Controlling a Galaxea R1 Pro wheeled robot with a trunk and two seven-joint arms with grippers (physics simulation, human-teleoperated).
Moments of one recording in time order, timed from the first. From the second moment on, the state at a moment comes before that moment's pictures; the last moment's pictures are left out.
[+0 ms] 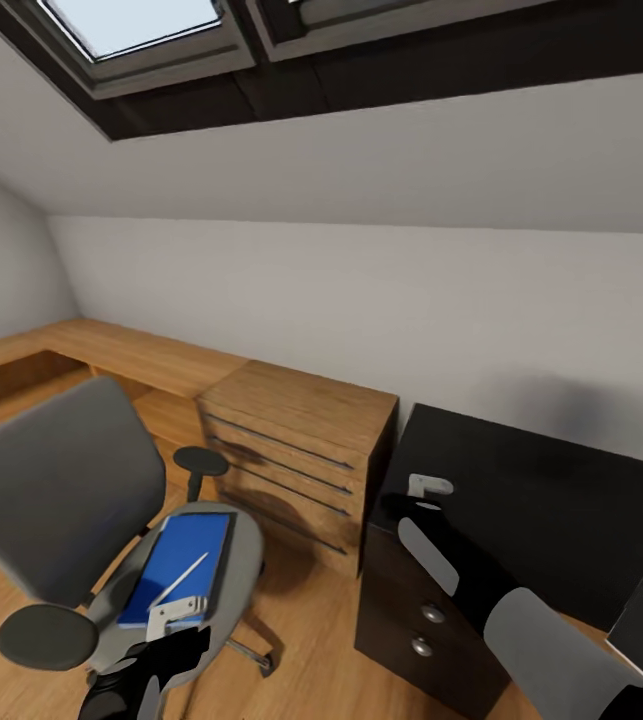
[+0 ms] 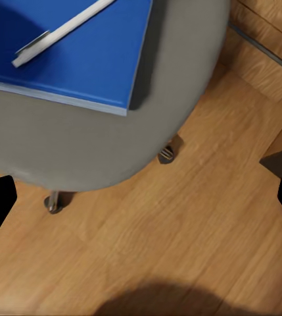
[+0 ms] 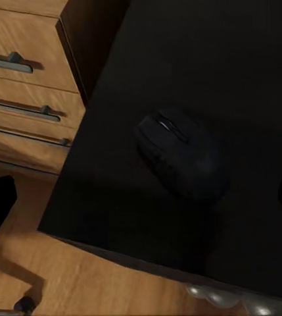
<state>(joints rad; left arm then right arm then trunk) -0.09 -0.14 0.19 -1.34 -0.03 0.63 0.06 -0.74 -0.05 0.60 -0.81 -0.79 0.33 -0.61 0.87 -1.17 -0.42</state>
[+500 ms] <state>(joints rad) -0.09 -0.14 0.18 -1.32 -0.03 0.63 0.06 -0.74 -0.05 0.60 -0.81 -0.78 0.33 -0.62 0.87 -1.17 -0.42</state>
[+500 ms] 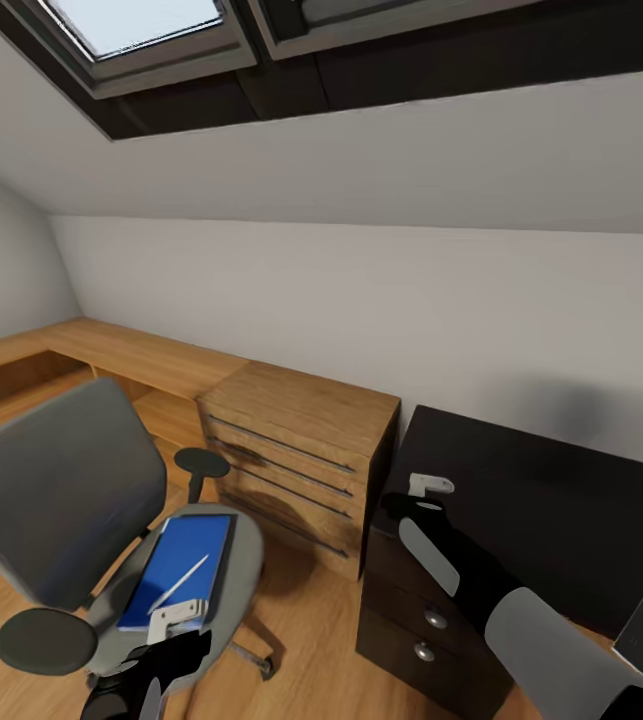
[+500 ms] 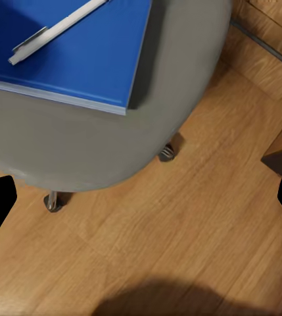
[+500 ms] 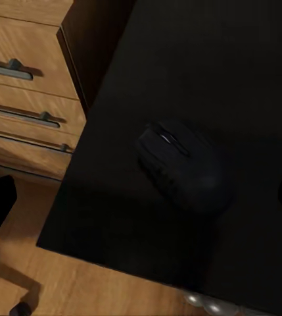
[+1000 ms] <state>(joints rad) -0.09 -0.14 0.18 -1.32 -0.02 0.63 0.06 -0.74 -0.05 0.60 -0.80 -0.74 0.33 -0.61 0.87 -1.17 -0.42</state>
